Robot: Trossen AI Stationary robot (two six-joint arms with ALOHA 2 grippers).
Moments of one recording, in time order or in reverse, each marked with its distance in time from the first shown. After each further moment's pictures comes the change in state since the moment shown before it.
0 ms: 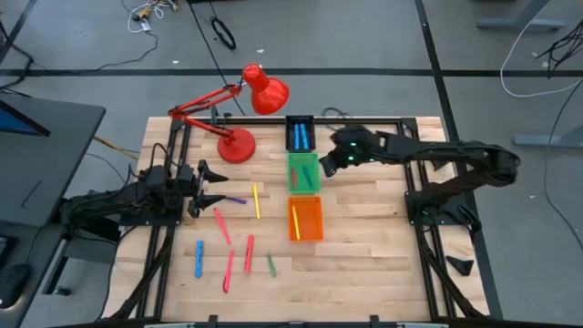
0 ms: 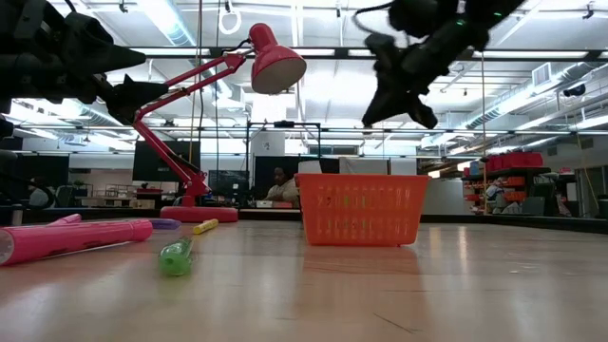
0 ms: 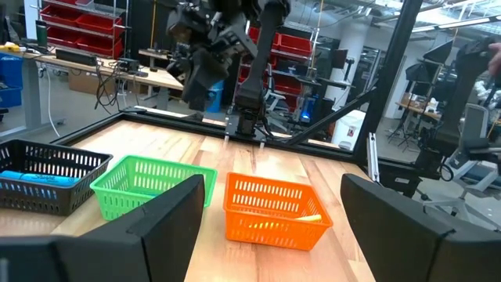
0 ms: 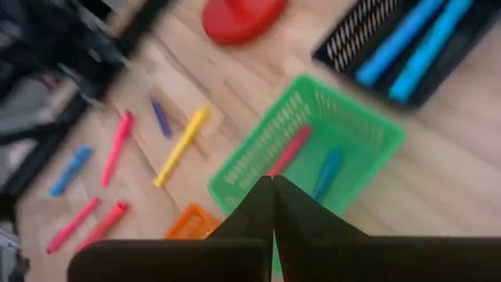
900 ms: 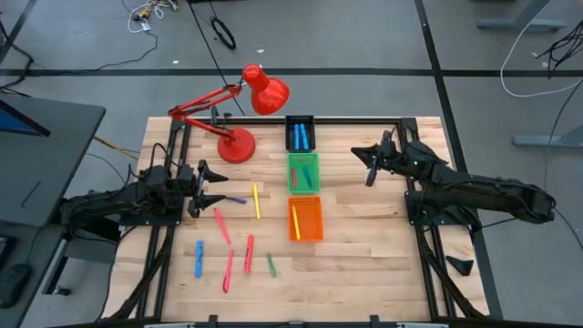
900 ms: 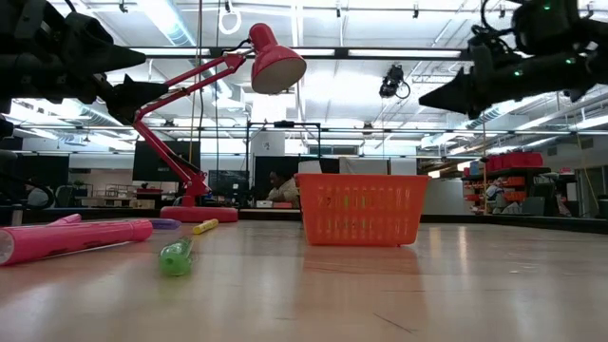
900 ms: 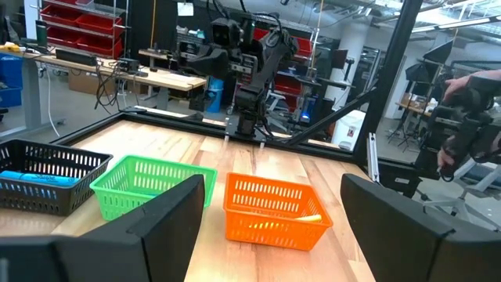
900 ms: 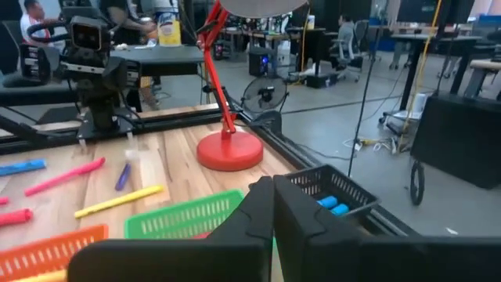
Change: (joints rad) left arm 0.000 0.000 0.000 0.000 0.000 0.000; right arm -0.156 -0.655 -0.707 0.691 0.002 -0.653
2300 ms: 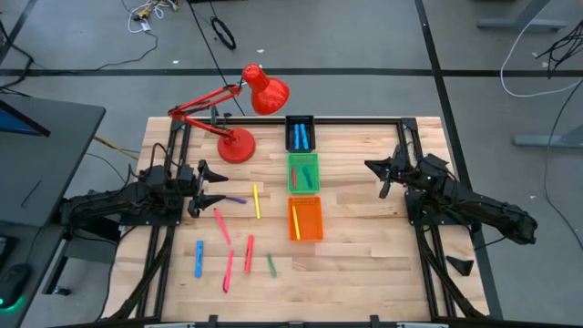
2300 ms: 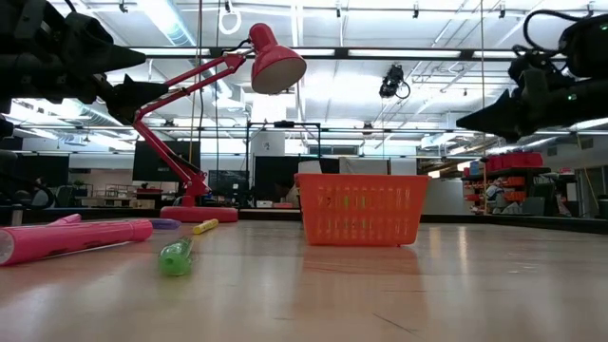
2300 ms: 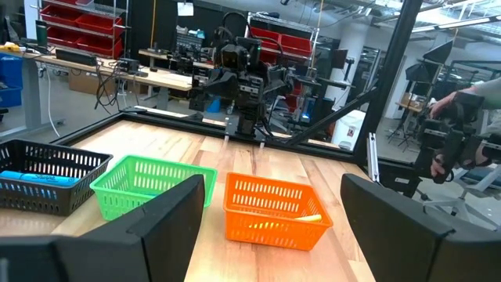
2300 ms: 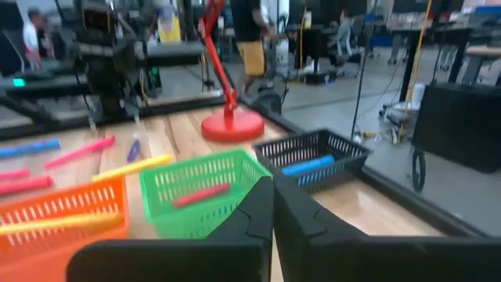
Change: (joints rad) left arm 0.000 0.000 0.000 0.000 0.000 0.000; right arm -0.001 -0.575 -0.206 -0.370 0.005 0.041
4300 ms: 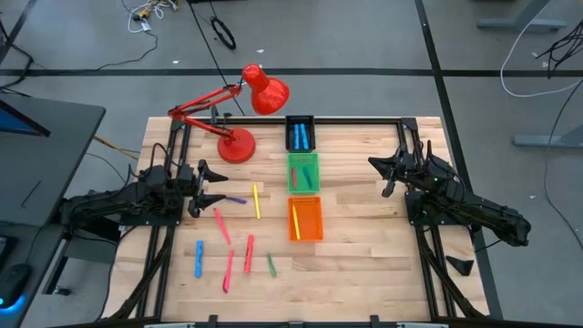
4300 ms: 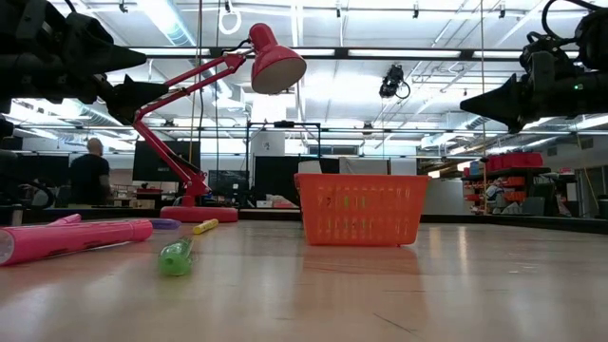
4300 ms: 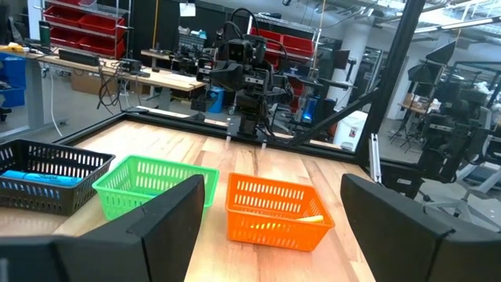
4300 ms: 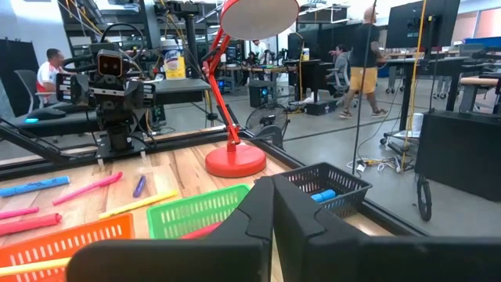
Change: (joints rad) left arm 0.000 0.000 0.000 0.000 -0.007 0.000; right arm 0.000 -0.110 0.001 0.002 0.000 0.022
